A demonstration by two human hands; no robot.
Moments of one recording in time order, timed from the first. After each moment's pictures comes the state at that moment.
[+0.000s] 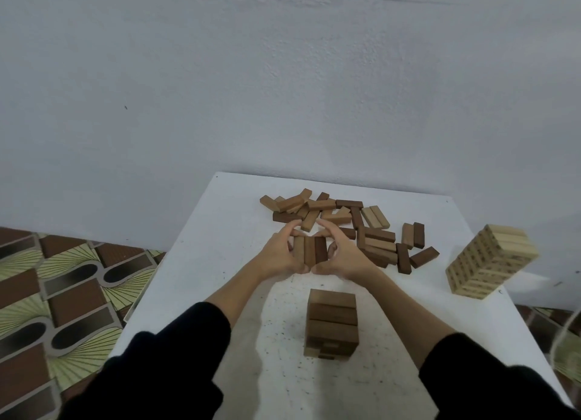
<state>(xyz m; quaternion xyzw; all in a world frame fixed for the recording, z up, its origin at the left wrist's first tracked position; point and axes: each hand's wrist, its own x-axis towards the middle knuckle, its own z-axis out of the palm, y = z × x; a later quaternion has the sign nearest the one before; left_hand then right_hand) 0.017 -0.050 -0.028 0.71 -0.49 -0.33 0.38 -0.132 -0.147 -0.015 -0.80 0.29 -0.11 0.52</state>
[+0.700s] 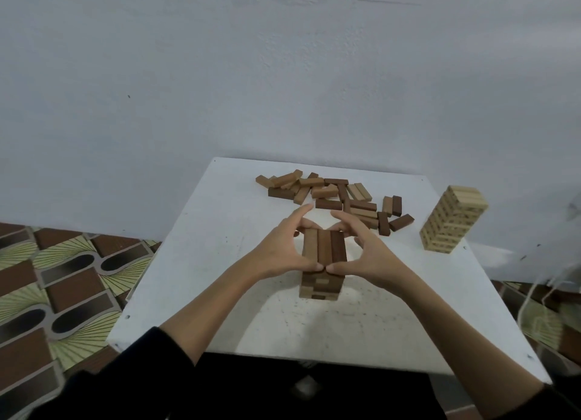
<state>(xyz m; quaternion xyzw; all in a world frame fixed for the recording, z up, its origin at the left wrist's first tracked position) -0.050 0.038 0.015 0.65 -0.57 -0.30 0.40 -0.224 -0.057 0.029 -0.83 0.30 -0.16 0.45</state>
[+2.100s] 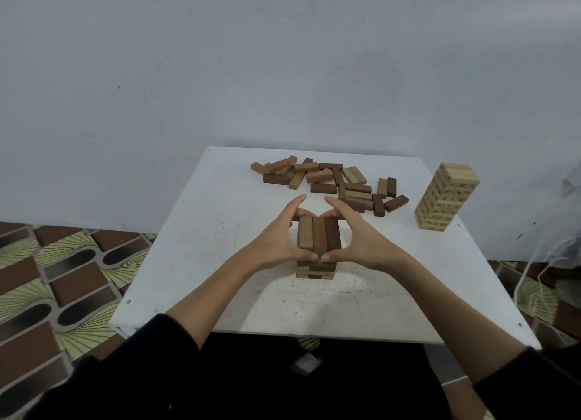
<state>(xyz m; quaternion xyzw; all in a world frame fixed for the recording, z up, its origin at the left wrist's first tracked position) -0.061 0.045 0.004 0.66 -0.56 -0.32 0.39 -0.226 -0.053 0.022 -0.85 0.29 -0.11 0.41</state>
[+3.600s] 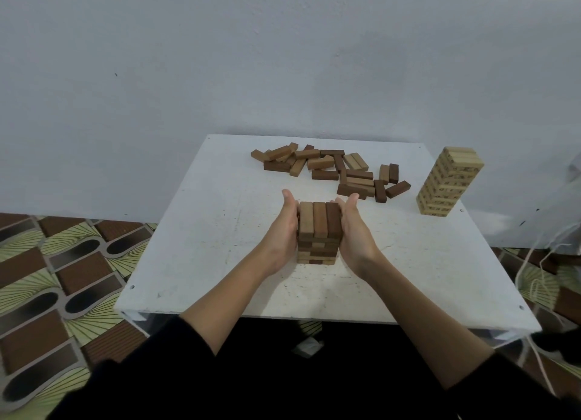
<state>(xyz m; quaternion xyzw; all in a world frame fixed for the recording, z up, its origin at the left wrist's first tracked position) -0.091 0.045 0.000 0.55 -0.30 -0.53 0.57 -0.208 -0.013 0.010 -0.55 0.38 -0.26 0.70</state>
